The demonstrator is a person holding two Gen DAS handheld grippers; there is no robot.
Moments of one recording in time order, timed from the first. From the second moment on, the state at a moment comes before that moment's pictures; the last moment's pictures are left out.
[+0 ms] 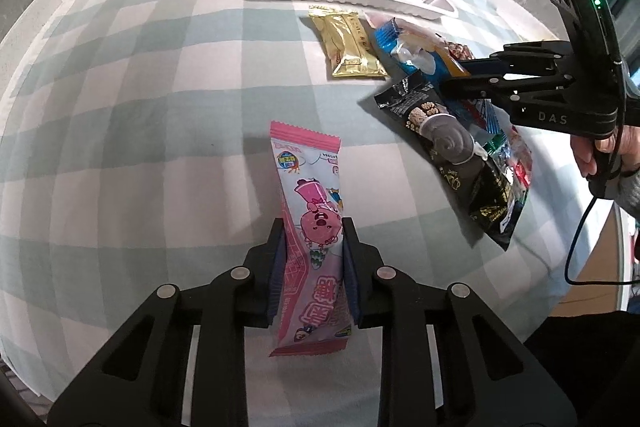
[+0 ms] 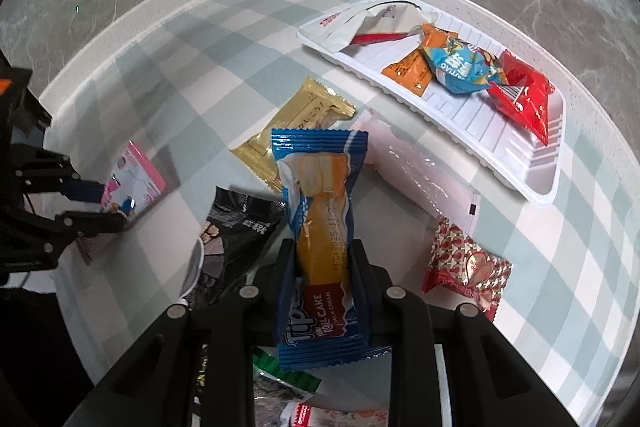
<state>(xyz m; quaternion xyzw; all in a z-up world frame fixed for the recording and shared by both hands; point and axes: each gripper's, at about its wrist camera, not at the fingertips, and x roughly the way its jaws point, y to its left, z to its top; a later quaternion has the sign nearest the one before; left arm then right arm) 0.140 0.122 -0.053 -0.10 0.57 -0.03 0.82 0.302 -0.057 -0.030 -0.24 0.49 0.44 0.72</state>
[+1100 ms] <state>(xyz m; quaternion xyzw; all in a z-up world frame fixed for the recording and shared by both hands) 0.169 0.134 -0.029 -0.12 0.54 -0.06 0.83 0.331 -0.104 -0.002 -0.02 0.54 0.44 0.72</state>
